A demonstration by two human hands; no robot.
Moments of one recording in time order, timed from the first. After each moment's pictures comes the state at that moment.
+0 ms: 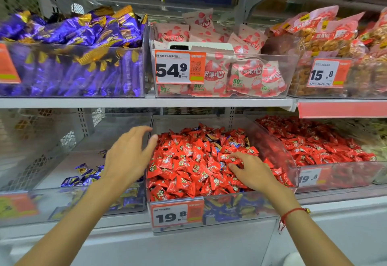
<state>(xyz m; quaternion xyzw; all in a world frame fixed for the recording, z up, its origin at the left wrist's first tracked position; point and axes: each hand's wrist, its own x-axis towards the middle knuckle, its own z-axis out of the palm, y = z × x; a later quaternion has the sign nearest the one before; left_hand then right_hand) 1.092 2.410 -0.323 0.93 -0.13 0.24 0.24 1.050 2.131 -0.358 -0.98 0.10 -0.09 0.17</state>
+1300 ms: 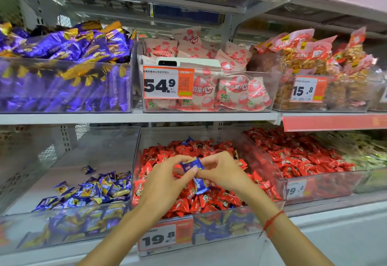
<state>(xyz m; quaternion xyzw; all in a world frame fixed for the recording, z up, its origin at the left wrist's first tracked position) 1.069 2.337 -0.338 0.84 -0.27 0.15 0.45 1.046 2.176 -0.313 -0.87 -0.04 -0.08 0.49</state>
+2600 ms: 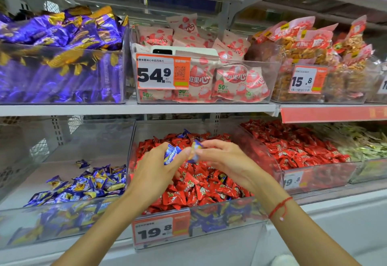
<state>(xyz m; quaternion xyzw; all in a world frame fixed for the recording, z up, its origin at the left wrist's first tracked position) 1.065 2.346 -0.319 0.86 -0.22 0.12 0.45 1.046 2.163 -0.310 -0.73 0.02 -0.04 0.68</state>
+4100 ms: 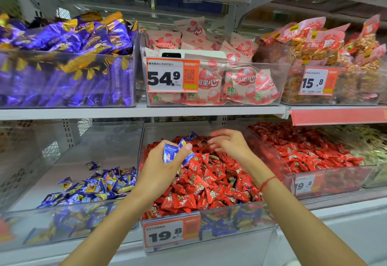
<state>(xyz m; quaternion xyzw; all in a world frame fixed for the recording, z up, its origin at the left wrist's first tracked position) 1.076 2.351 -0.320 0.76 -0.18 0.05 0.62 1.103 2.147 -0.311 -0.80 0.06 -0.15 0.58</state>
